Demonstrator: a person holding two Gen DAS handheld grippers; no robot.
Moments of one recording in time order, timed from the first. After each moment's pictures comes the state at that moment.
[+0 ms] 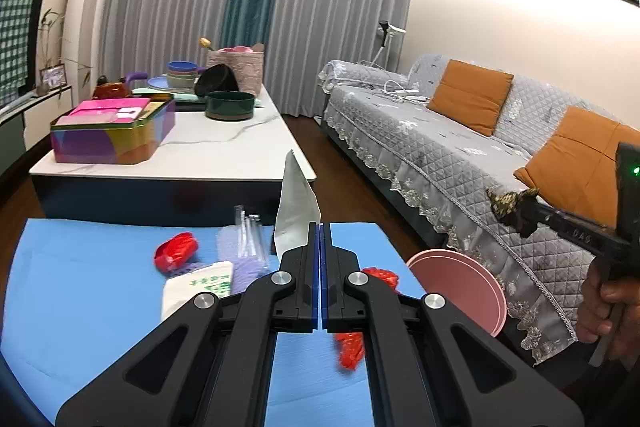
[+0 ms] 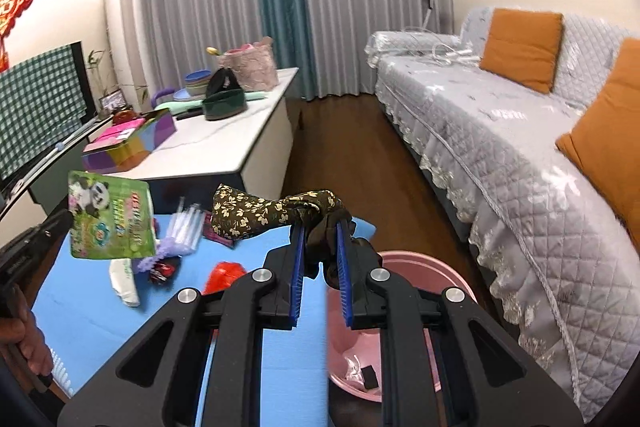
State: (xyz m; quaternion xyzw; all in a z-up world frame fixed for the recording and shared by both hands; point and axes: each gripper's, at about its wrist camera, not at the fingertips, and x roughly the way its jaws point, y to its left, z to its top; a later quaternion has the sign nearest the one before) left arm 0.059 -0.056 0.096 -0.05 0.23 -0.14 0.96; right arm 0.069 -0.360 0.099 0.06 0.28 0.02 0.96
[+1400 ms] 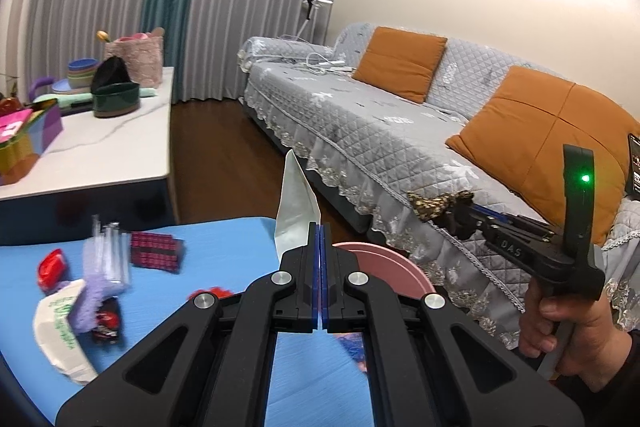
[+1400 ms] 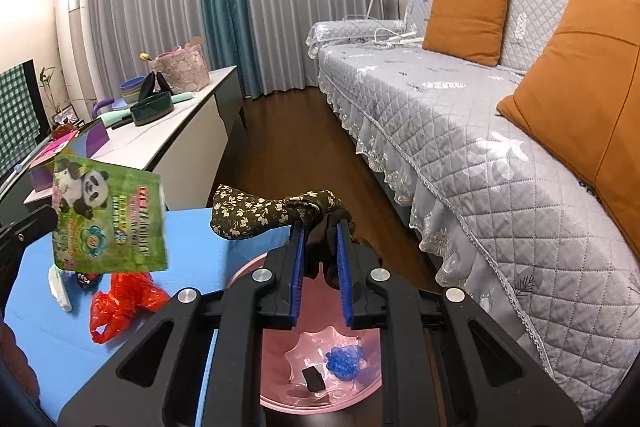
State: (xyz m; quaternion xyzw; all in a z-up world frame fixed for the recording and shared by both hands) left arm 0.088 -0.204 0.087 -0.02 0.26 -0.26 0.93; right arm 0.086 -0.449 0.065 0.08 0.29 -0.05 0.95
